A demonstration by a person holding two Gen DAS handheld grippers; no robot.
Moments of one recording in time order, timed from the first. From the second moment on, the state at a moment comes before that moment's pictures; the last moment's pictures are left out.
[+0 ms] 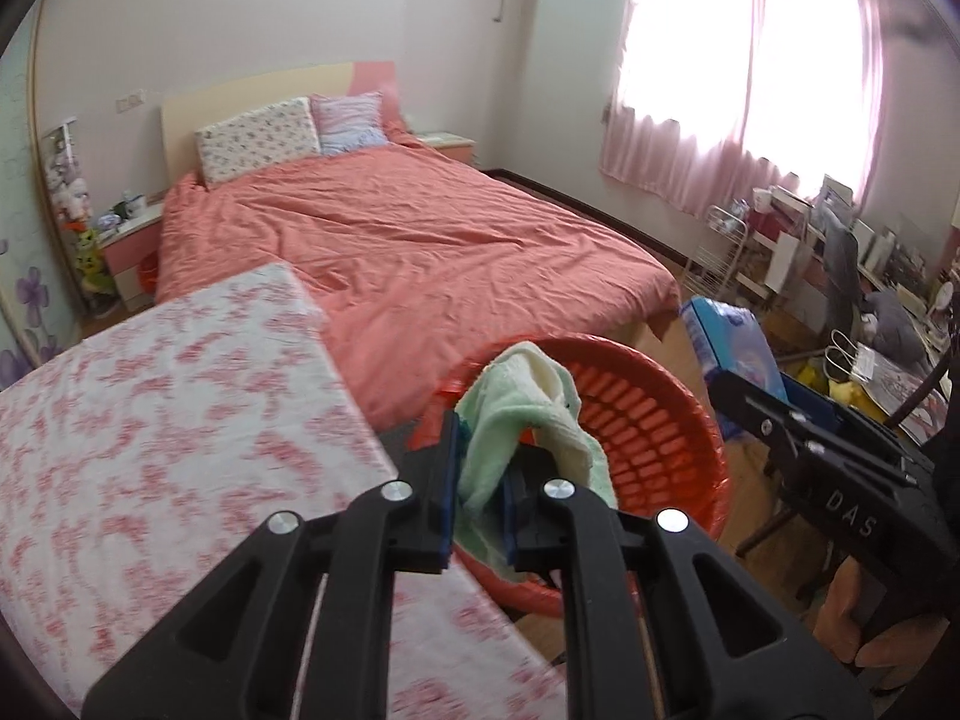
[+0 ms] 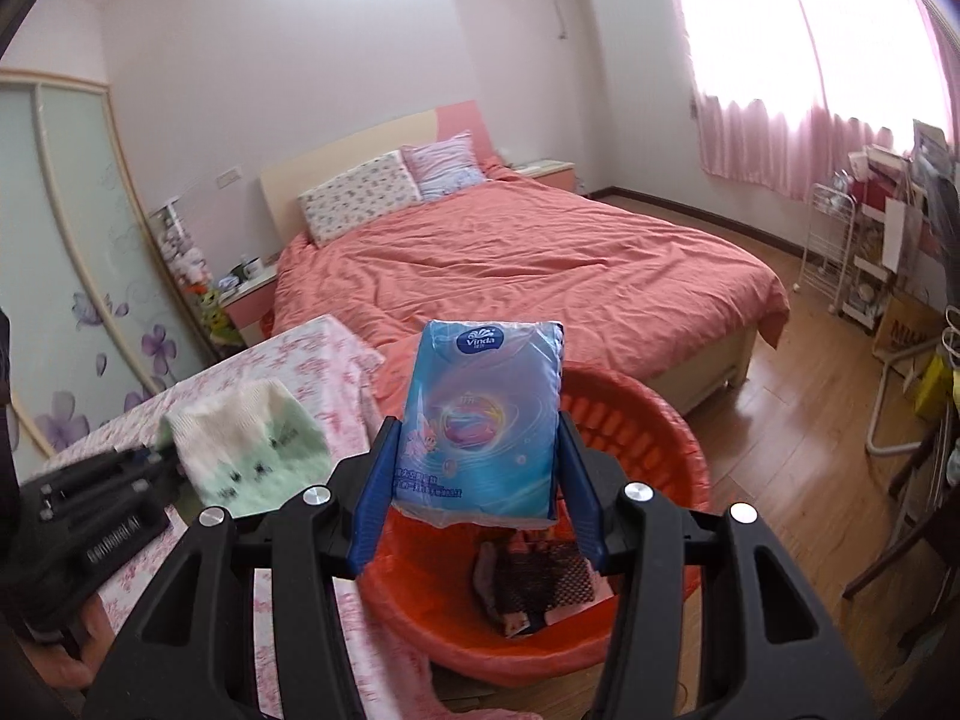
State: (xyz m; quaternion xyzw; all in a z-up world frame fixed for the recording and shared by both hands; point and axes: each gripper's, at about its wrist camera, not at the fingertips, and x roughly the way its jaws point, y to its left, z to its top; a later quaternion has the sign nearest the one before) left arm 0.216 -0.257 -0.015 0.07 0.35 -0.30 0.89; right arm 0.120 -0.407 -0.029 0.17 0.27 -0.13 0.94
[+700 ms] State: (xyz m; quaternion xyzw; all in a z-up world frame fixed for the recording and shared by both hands) left arm 0.214 -0.230 -0.027 0.07 0.34 -0.27 0.90; right arm 0.097 -0.402 -0.021 0.14 0.24 -0.15 0.95
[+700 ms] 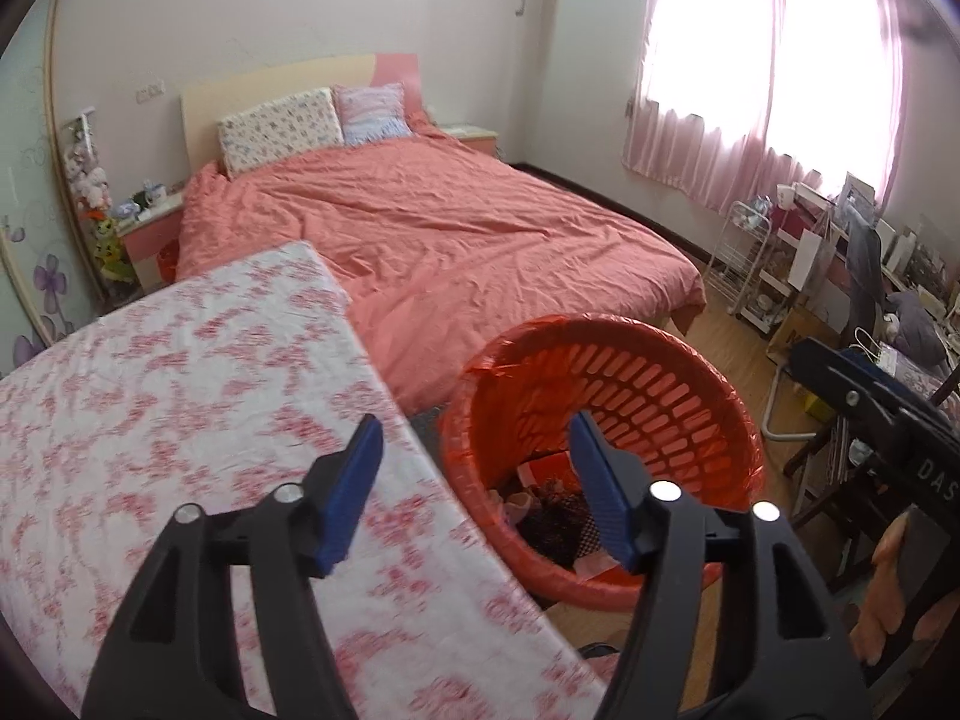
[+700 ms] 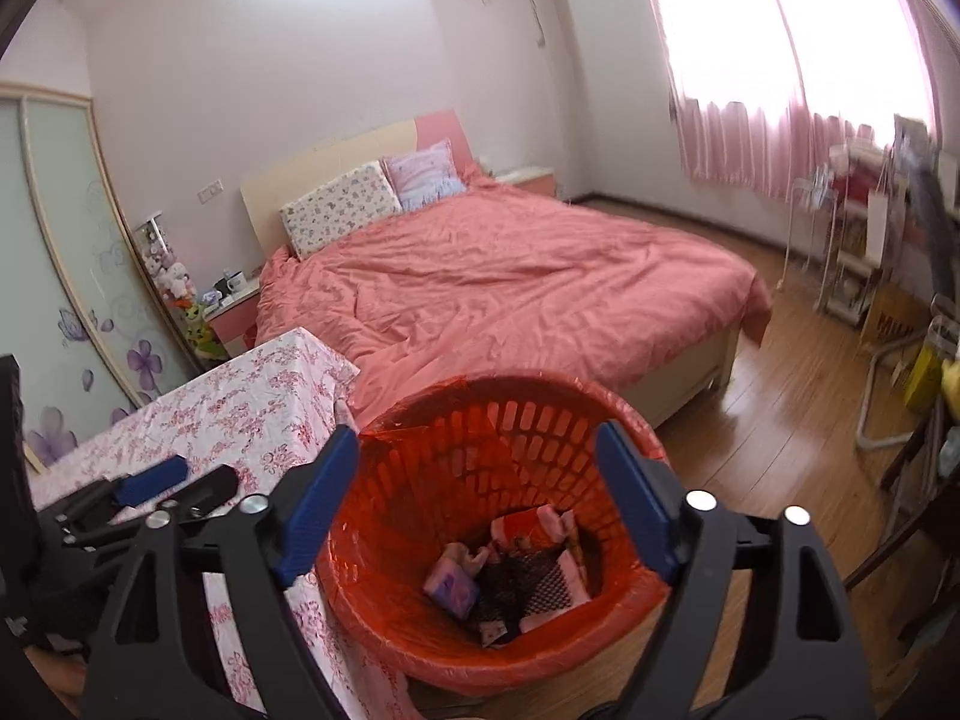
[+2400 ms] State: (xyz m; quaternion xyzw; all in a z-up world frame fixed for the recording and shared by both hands) left arm -0.004 -0.011 -0.014 0.00 0.27 -0.04 0.96; right arm -0.038 -0.235 -0.028 0.06 0.25 -0.25 0.93
